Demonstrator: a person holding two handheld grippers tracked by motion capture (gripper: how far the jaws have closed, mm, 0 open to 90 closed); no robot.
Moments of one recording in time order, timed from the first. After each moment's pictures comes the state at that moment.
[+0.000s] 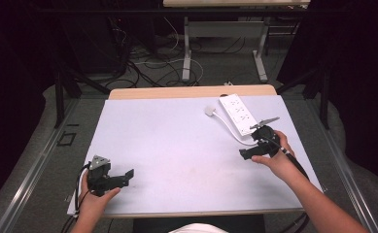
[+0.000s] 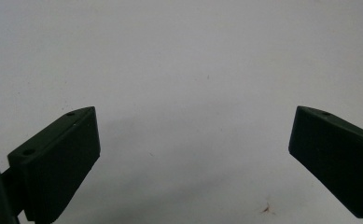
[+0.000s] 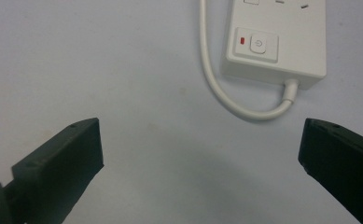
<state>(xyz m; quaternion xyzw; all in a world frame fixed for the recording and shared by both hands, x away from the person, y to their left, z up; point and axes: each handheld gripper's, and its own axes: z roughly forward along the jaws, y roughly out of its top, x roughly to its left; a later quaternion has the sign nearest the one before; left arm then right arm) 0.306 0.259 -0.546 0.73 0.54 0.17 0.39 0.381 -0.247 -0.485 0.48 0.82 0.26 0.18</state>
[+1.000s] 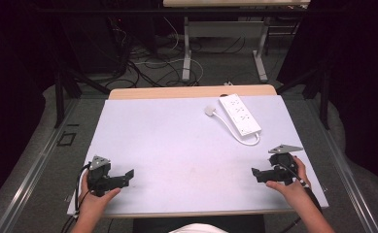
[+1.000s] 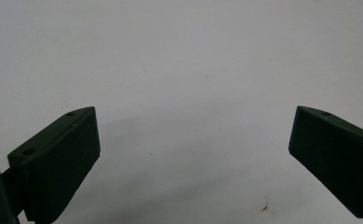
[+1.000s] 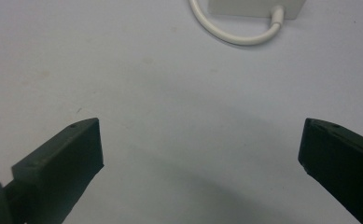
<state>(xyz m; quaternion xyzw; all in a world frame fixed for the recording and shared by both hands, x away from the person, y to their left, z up) 0.305 0.258 -0.546 0.73 0.54 0.17 0.39 0.315 -0.286 -0.520 0.51 0.77 0.31 0.20</state>
